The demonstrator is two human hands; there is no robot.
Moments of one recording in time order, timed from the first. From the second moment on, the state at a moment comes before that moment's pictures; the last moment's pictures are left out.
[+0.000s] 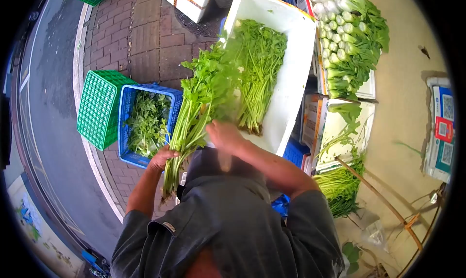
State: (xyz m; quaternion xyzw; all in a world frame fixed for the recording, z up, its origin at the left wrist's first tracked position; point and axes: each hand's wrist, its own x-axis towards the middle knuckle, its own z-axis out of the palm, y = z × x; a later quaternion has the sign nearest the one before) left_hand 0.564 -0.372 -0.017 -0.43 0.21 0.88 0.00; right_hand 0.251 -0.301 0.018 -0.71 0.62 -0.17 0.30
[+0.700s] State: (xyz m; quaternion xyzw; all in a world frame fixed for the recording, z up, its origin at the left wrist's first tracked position) left_hand 0.575 -0.375 -0.006 -0.41 0.17 0.90 0.00; right_hand 0.276 -0.327 -0.011 0.00 0.69 -0.42 0.59
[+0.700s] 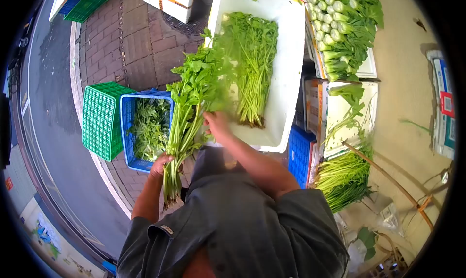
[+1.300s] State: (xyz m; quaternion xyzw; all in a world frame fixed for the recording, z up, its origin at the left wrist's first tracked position) left_hand 0.582 -0.377 -0.013 -0.49 0.21 0.85 0.04; right_hand 0.255 -0.288 -0.006 -0.13 0.73 -0.37 0.57
